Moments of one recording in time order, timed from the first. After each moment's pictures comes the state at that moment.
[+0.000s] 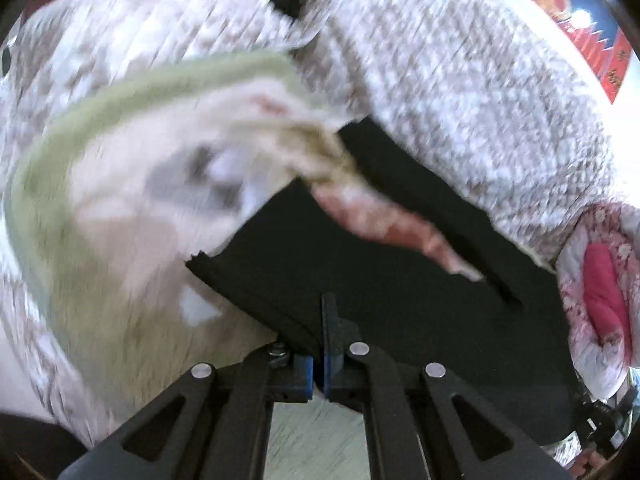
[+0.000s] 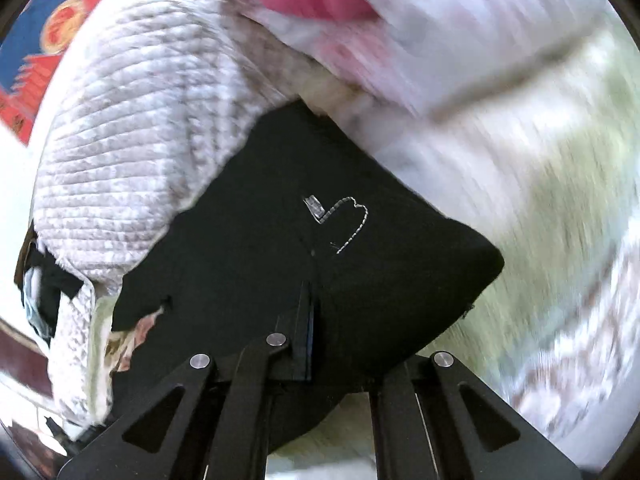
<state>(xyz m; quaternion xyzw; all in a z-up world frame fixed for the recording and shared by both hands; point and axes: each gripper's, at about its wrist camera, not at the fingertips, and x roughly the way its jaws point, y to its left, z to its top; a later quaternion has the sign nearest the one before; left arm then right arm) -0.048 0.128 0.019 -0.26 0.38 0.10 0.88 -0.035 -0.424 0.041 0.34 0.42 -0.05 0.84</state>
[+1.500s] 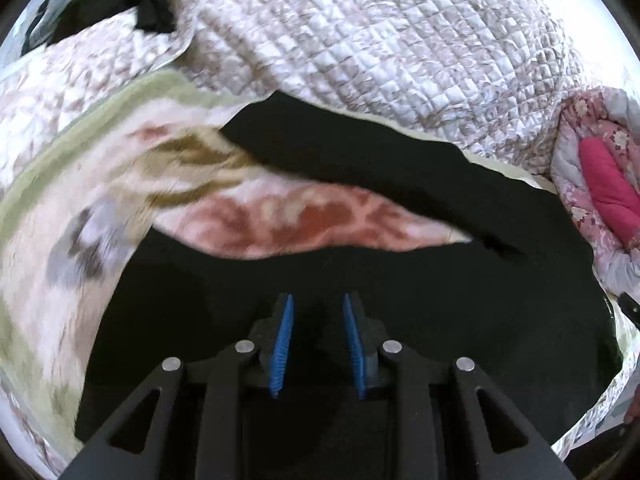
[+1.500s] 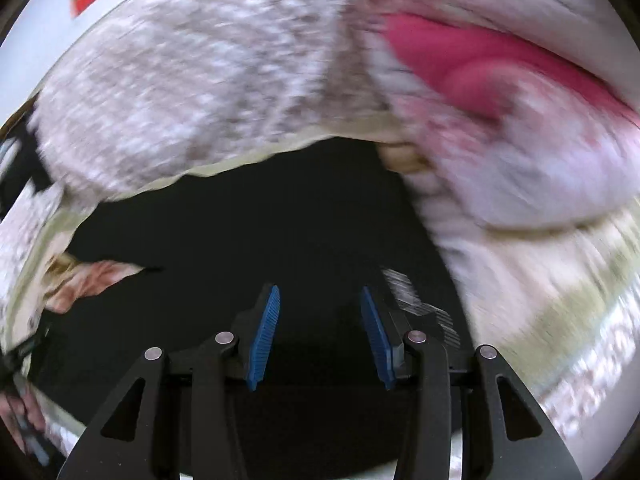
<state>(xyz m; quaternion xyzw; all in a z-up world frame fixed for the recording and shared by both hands) 0.020 0.046 0.033 -0.09 0.41 0.03 0.91 0.014 -0.341 0.089 0.09 0.41 -0.03 0.91</state>
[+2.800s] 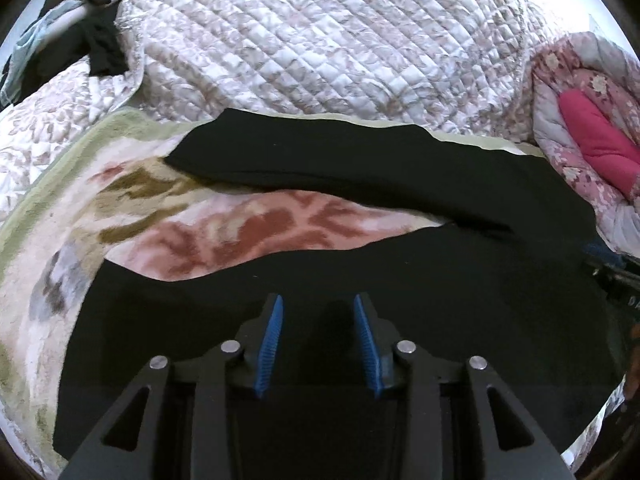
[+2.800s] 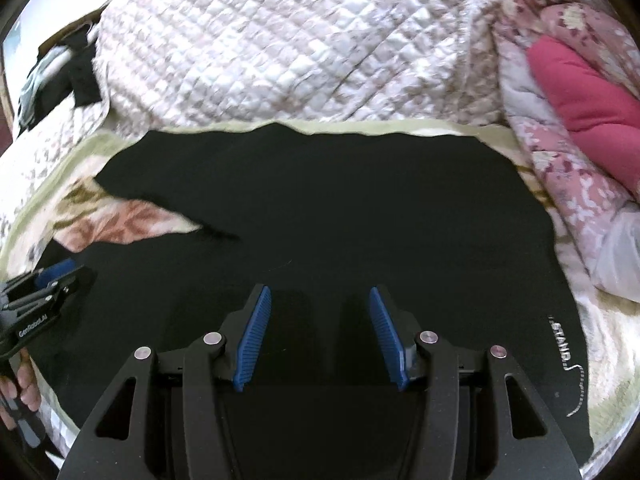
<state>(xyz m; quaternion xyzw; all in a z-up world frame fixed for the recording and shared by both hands) 0.033 -0.002 0.026 -0.02 0.40 0.01 0.92 0.048 -0.249 0.049 -0.01 0.44 0.07 0.90</state>
